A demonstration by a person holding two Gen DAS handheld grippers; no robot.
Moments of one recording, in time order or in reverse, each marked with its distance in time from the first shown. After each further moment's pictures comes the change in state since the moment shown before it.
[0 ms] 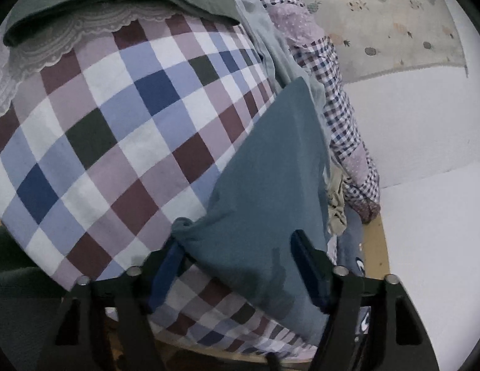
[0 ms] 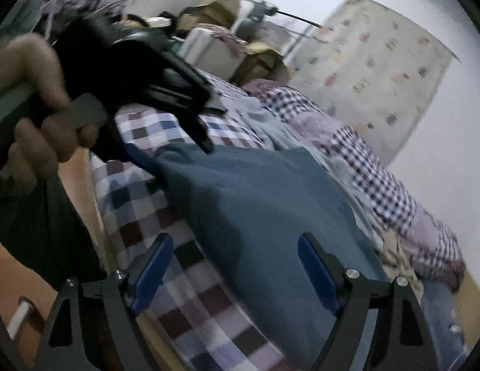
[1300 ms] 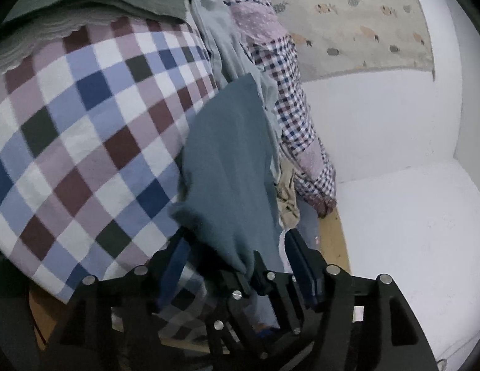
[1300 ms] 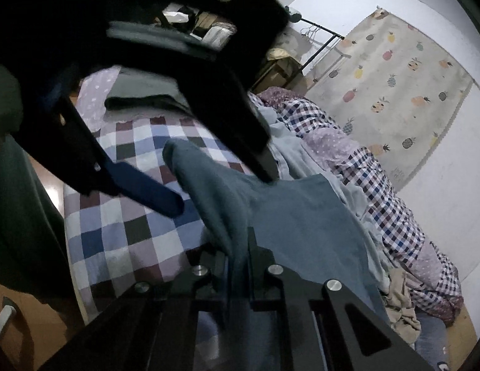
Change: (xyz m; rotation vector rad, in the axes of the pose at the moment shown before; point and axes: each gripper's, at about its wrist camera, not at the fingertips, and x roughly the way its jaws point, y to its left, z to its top) left arm -0.013 -0.030 -0.006 0.032 0.029 -0.206; right arm 0.069 -0.002 0.044 -0.060 -0.015 0.022
